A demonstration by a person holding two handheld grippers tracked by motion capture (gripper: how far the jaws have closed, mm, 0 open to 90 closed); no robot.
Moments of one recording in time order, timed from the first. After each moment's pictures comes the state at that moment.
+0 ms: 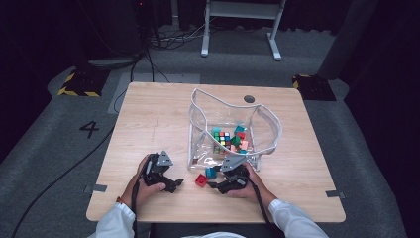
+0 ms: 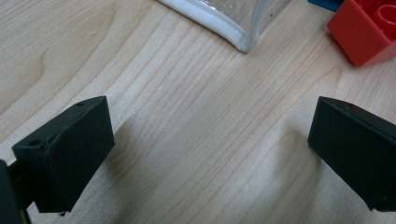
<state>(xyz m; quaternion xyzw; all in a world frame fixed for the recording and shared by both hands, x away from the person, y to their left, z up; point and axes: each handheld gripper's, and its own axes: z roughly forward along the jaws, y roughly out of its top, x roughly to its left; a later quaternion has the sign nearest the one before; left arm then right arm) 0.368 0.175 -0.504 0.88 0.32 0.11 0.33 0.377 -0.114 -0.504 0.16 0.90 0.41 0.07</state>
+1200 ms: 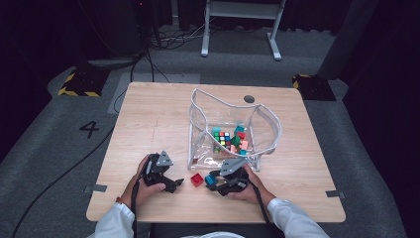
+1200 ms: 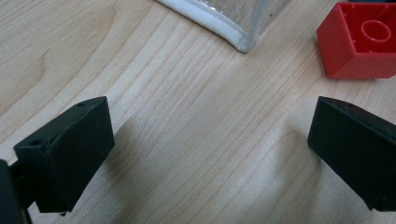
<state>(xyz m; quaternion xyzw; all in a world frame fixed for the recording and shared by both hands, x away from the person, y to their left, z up) 0.367 0.175 -0.504 0.88 0.32 0.11 0.33 0.367 -0.116 -0.503 0.13 0.90 0.41 0.04</state>
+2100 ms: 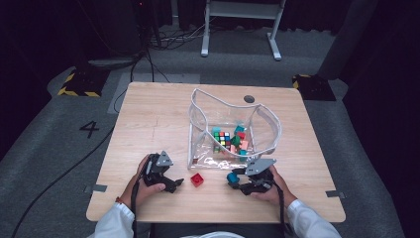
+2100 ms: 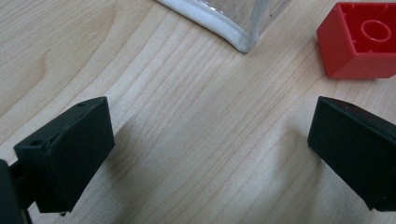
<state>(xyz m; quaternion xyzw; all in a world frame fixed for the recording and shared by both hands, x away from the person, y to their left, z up) 0.367 0.175 -0.504 0.88 0.32 0.11 0.33 0.360 -0.186 -0.483 0.15 0.90 0.41 0.08</state>
